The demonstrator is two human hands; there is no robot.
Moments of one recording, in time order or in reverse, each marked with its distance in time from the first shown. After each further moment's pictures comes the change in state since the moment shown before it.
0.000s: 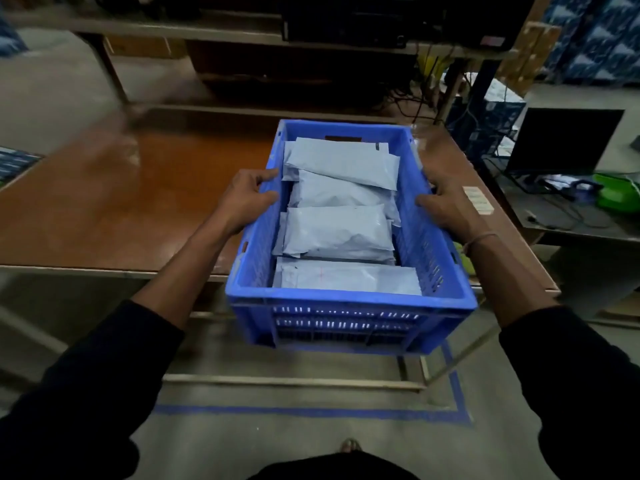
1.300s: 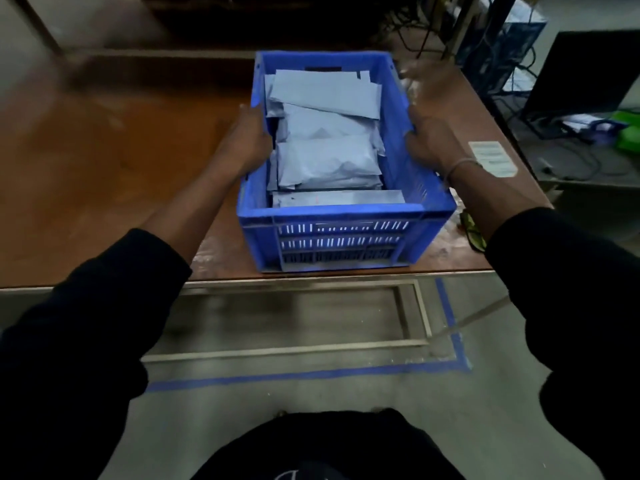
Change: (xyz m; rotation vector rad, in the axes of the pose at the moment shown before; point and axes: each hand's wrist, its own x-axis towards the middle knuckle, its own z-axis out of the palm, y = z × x) left_hand 0.169 -0.054 0.031 0.443 -0.113 0.006; right_hand 0.157 0.035 0.066 -0.316 -0.038 -0.019
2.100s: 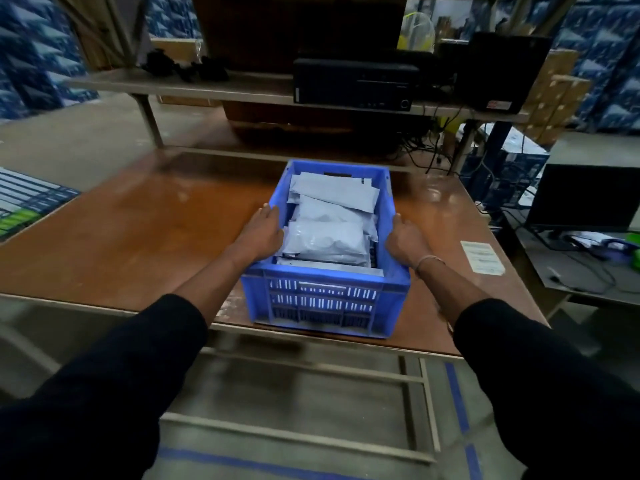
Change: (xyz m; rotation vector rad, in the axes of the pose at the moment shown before) left_hand -0.074 0.046 0.000 0.192 0.020 -0.063; right_hand -0.039 -0.007 -0.023 -0.131 -0.103 0.004
